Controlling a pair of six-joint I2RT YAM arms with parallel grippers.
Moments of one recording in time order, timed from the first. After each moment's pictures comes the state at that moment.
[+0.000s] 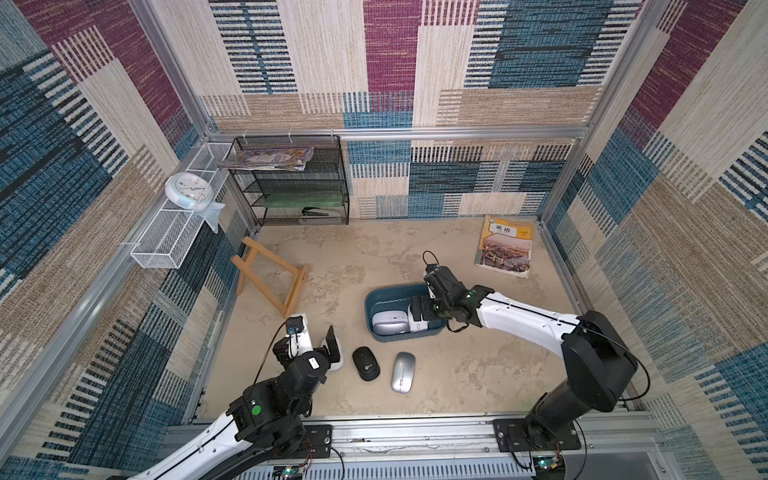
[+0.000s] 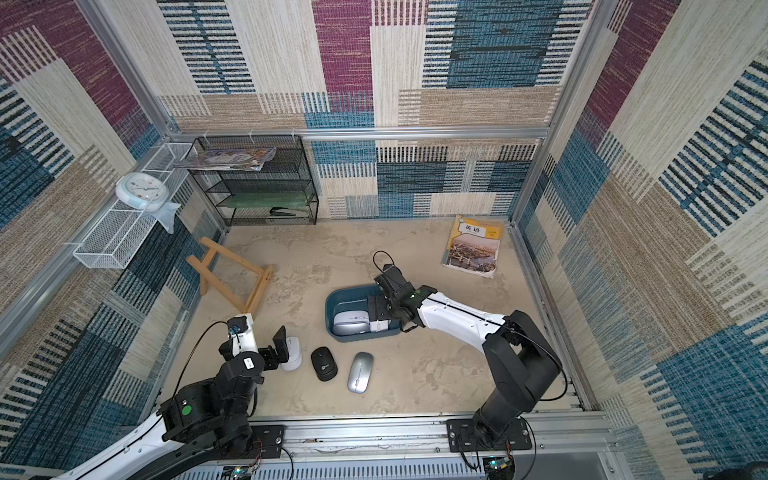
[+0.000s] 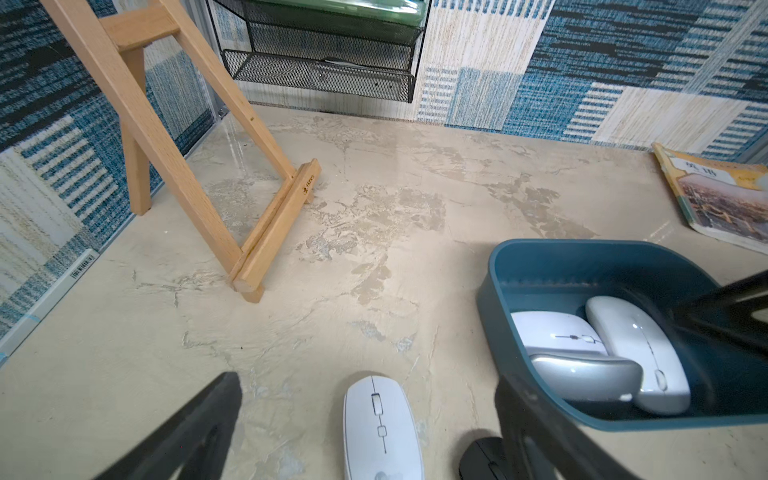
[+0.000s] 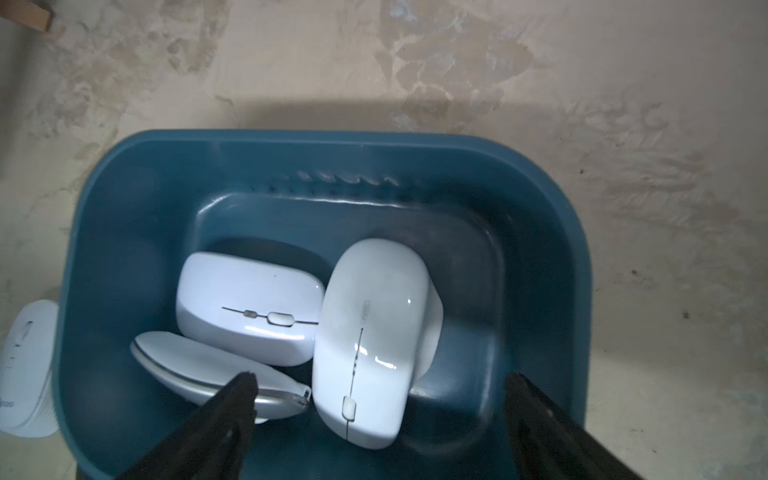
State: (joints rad) left arm -0.90 0.38 0.42 -0.60 -0.87 -0.56; right arm 0.74 1.65 1.07 -0.41 0.09 0.49
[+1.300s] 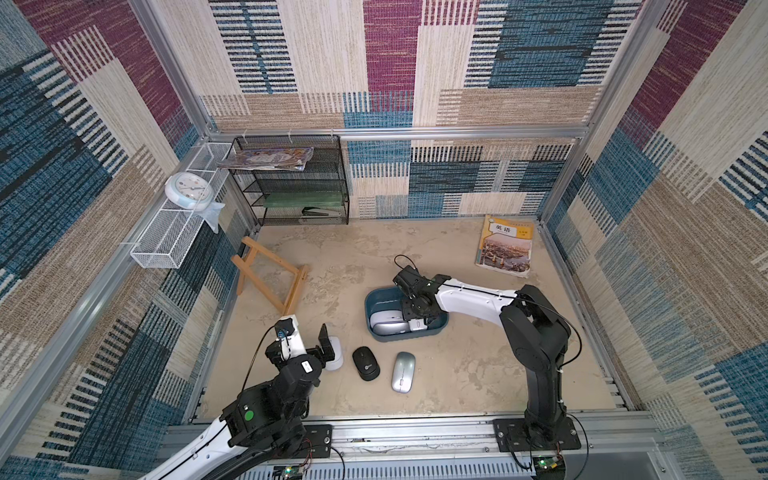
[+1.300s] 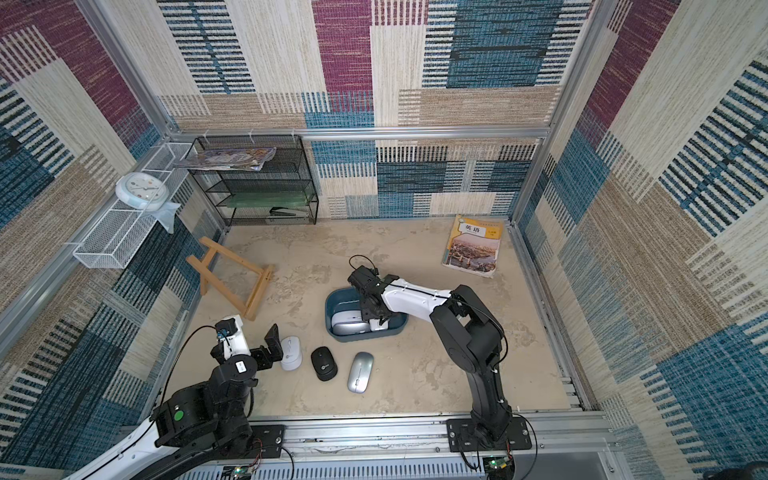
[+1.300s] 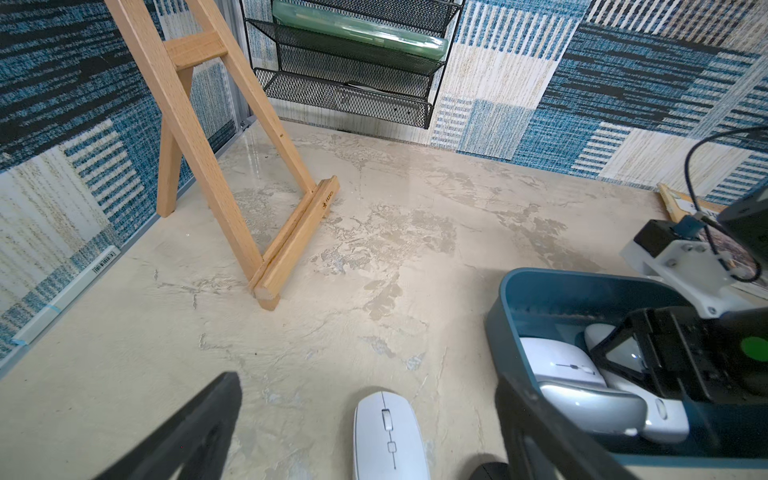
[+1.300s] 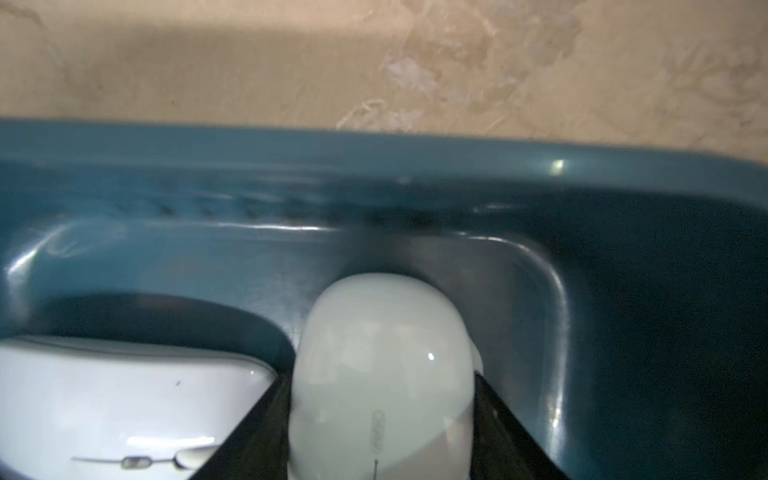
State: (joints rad) left arm -0.90 0.32 0.43 -0.63 -0.92 -0.59; right arm 0.80 1.98 1.37 -0.63 0.21 0.56
